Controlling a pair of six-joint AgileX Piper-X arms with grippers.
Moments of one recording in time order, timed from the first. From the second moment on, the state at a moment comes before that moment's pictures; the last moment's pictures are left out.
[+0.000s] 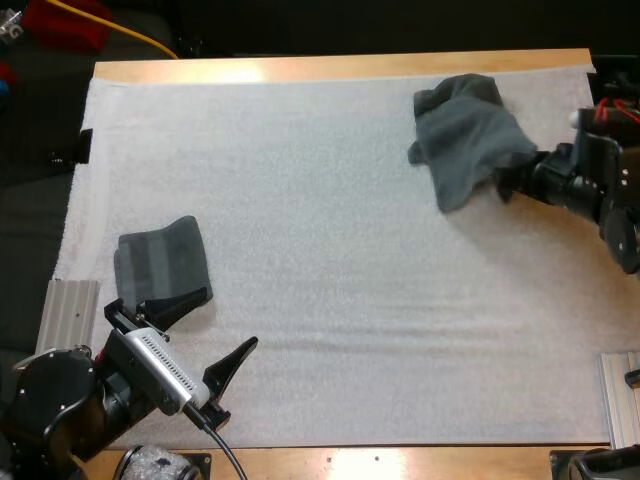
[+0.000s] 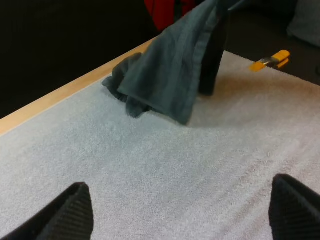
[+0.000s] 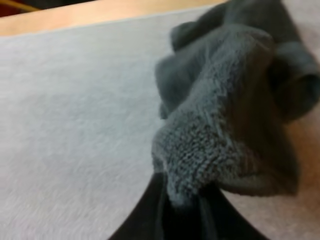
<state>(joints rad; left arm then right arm) -0.32 0.40 -0.91 0.98 0.39 -1.59 0.20 1.25 -1.12 0.69 -0.17 -1.67</state>
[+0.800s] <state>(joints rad) -0.32 0.40 -0.91 0.98 0.39 -1.59 0.69 1.25 -1.39 0.84 -0.05 -1.72</state>
